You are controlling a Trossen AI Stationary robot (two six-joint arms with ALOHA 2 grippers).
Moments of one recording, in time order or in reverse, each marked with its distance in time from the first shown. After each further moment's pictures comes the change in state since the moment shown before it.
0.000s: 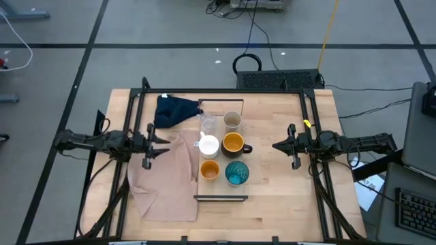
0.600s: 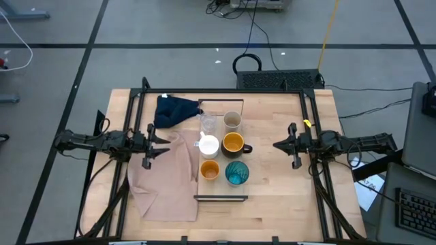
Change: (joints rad) left arm 0.000 -0.007 0.001 -0.024 -0.013 -0.052; right arm 0.000 0.002 0.000 0.039 0.000 -0.036
